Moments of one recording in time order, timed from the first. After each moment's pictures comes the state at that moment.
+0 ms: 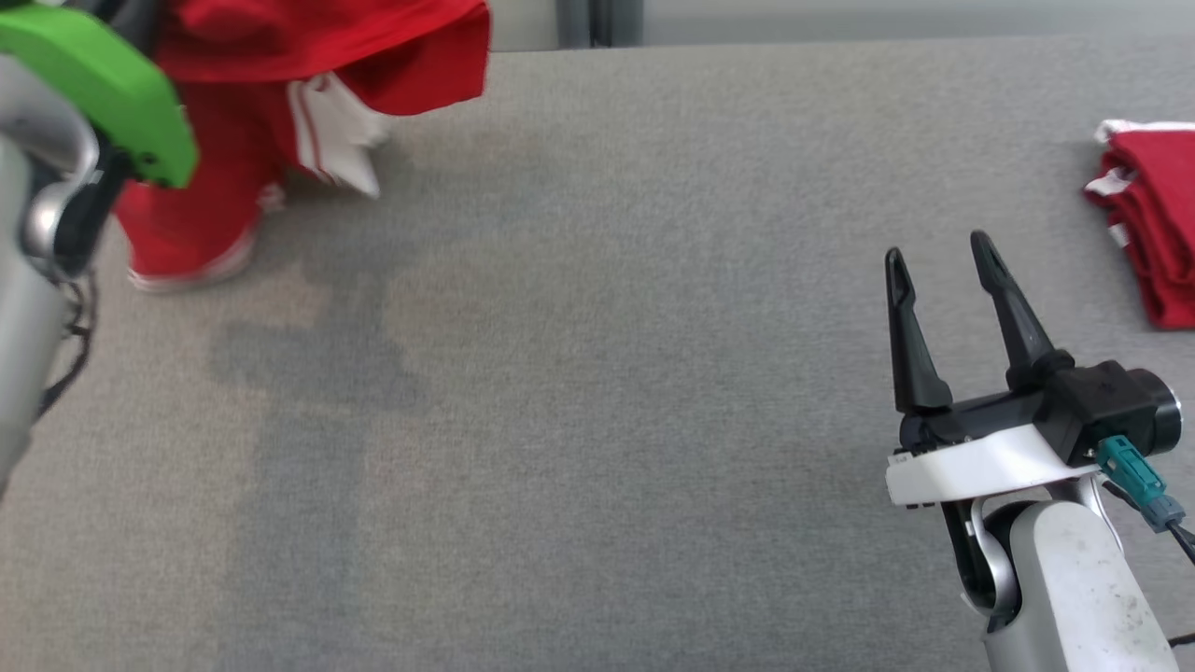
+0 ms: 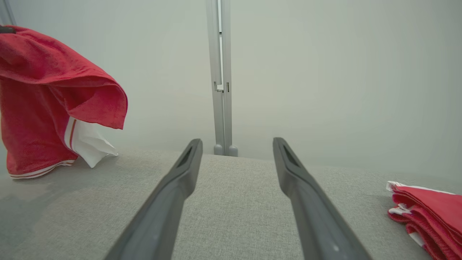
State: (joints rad) left arm -1.13 0.55 -0.73 0.64 -0.79 -0.13 0.04; right arm -0.20 -0.05 0.04 -0.02 0.05 0.13 -0.23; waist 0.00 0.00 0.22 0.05
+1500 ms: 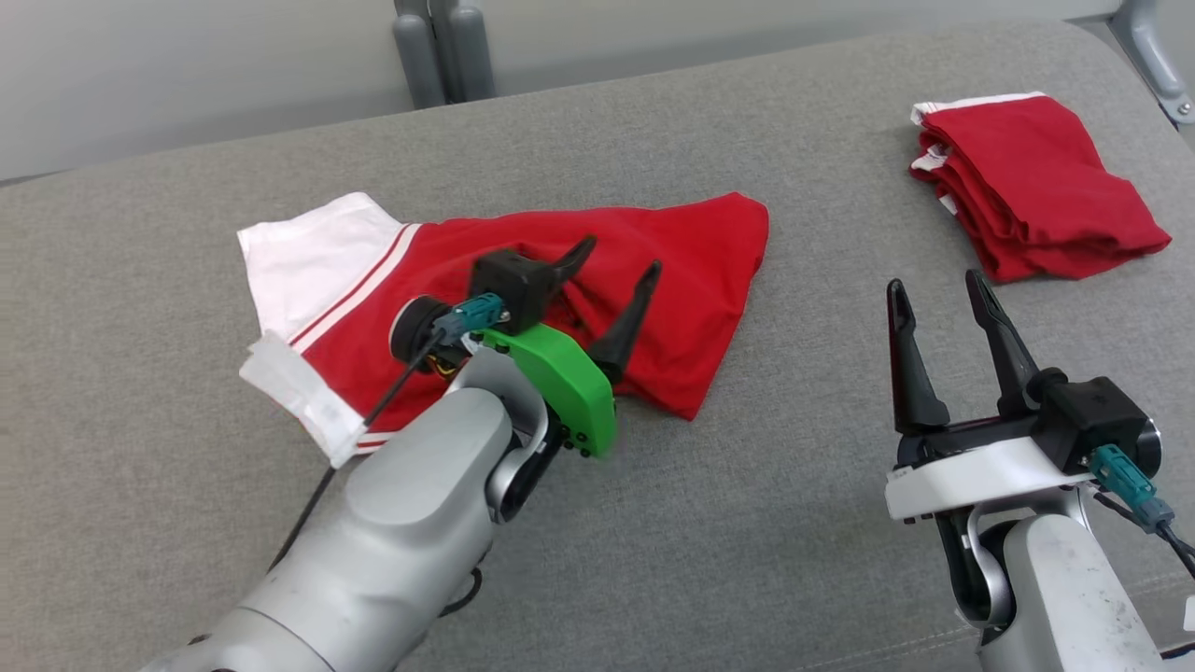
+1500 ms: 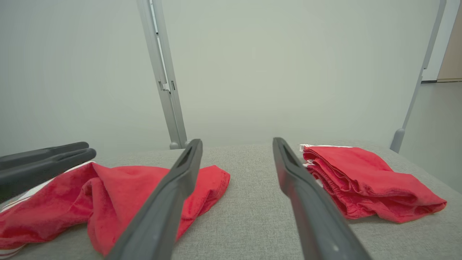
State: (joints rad) left arm -0.83 0.06 -0.99 0.76 -0.85 -0.04 -0.26; right arm -0.19 -0.05 0.03 0.09 0.13 0.13 -0.26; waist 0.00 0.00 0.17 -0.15
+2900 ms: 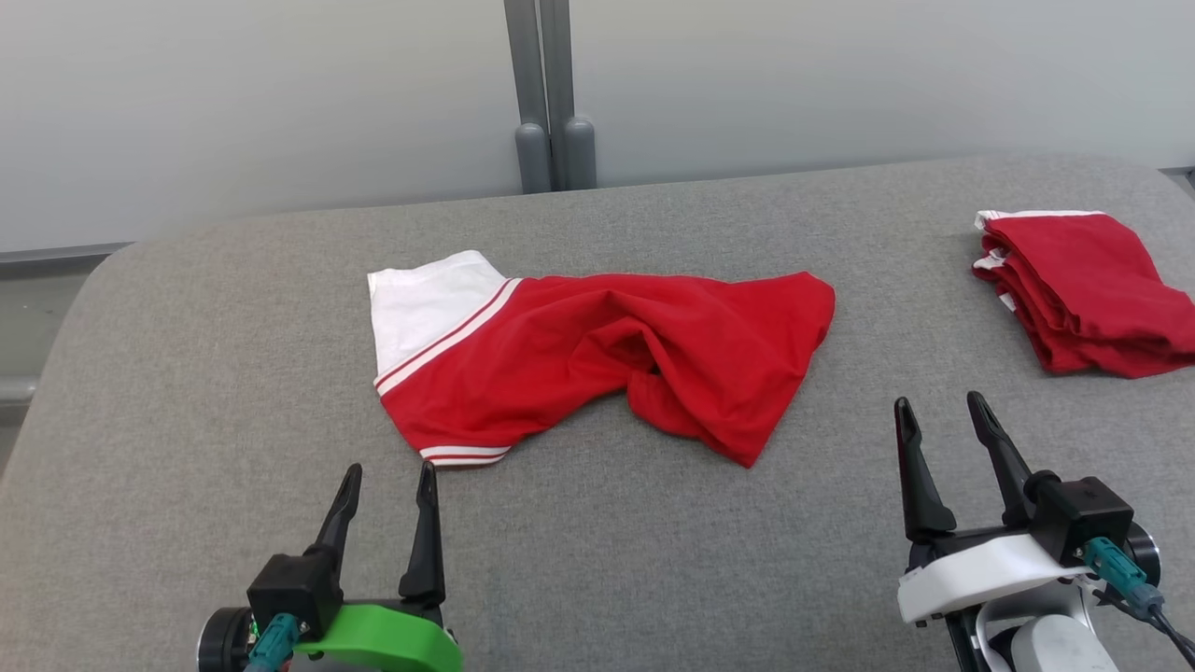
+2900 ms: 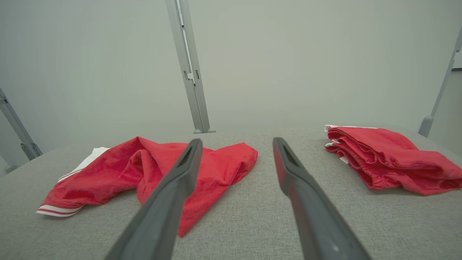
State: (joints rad) left arm -0.02 0.13 -0.32 0.19 -0.37 0.10 -0.26; right arm -0.02 -0.05 0.01 0.13 0.15 0.13 -0.26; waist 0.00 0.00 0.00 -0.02
